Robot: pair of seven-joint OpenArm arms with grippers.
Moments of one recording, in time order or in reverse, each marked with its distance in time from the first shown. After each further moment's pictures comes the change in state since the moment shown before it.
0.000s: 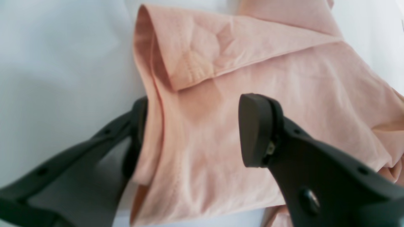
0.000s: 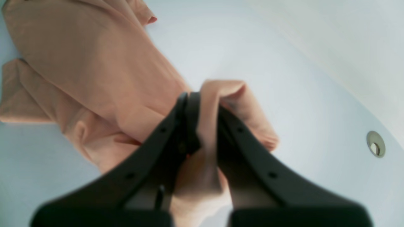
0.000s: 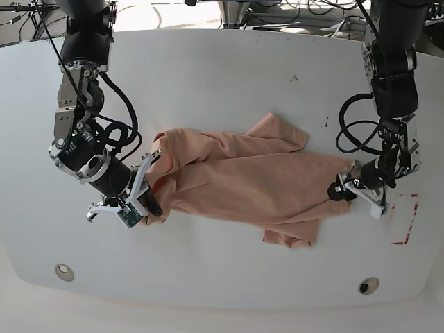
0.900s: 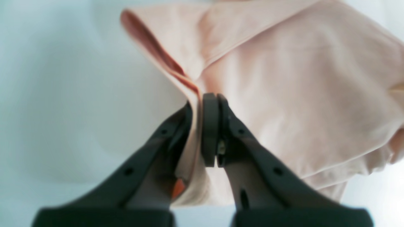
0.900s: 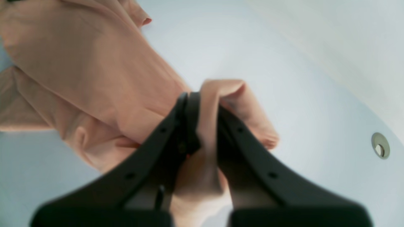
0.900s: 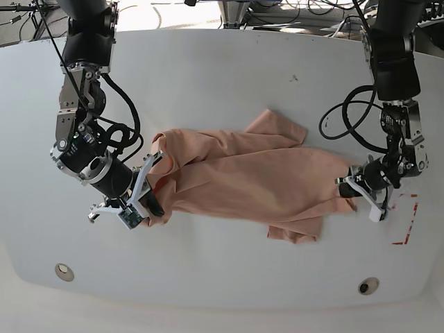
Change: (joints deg) left arm 7.0 -0.2 -0.3 25.4 2.0 0.9 10.4; right arm 0.5 -0.3 0.2 -1.7 -0.2 -0.1 0.5
